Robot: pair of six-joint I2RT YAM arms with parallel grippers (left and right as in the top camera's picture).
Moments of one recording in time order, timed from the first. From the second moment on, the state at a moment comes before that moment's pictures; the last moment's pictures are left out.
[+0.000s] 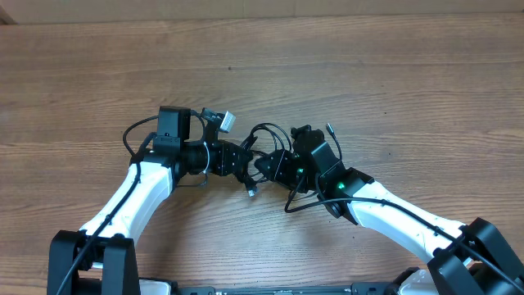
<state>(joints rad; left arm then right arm) -0.15 1.53 0.82 -0.31 0.90 -0.11 0.66 1.53 0.73 0.07 -0.32 1.11</state>
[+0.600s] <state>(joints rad) -0.17 1.53 0.82 -0.27 0.80 -0.13 0.66 1.53 0.73 0.14 -0.50 1.12</state>
